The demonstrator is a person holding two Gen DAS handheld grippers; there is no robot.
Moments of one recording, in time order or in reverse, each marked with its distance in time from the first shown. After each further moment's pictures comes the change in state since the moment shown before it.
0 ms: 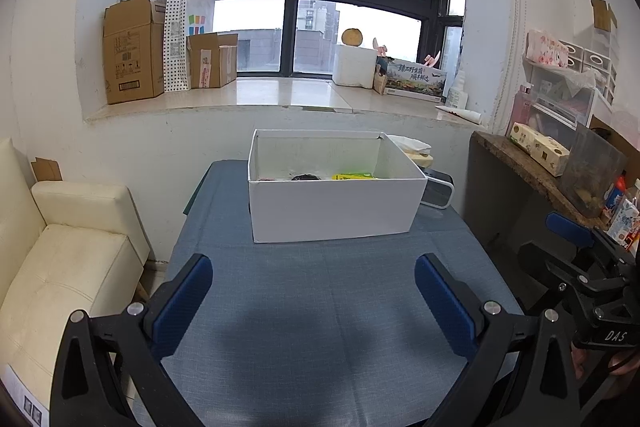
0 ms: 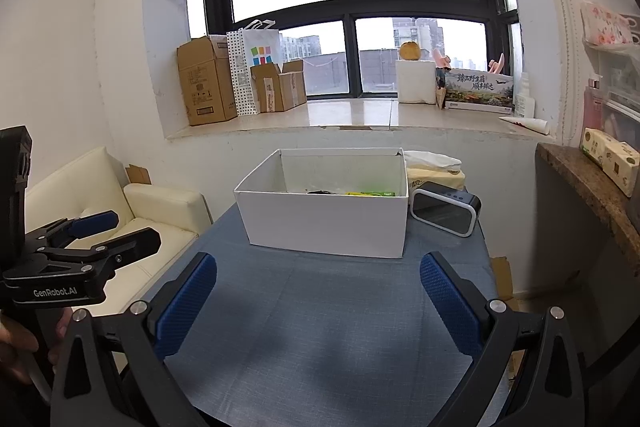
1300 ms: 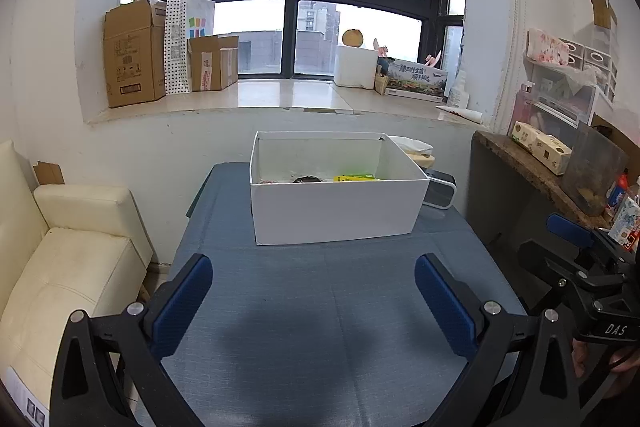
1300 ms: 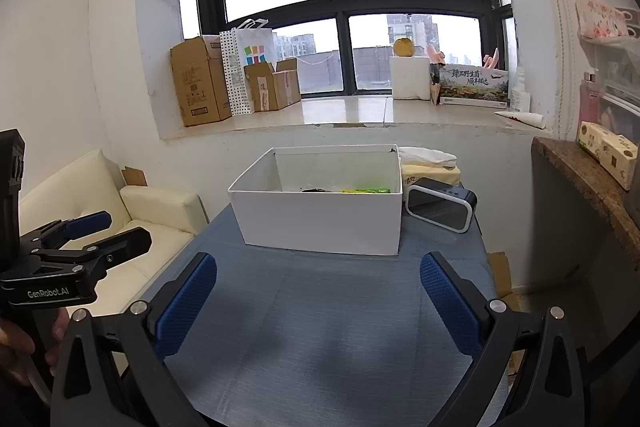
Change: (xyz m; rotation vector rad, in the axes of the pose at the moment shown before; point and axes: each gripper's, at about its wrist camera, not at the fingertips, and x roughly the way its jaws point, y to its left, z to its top) left arm 0.000 -0.007 0.001 0.012 -0.002 0.015; right arm 0.002 -0.004 -0.001 0.022 0.005 -0.009
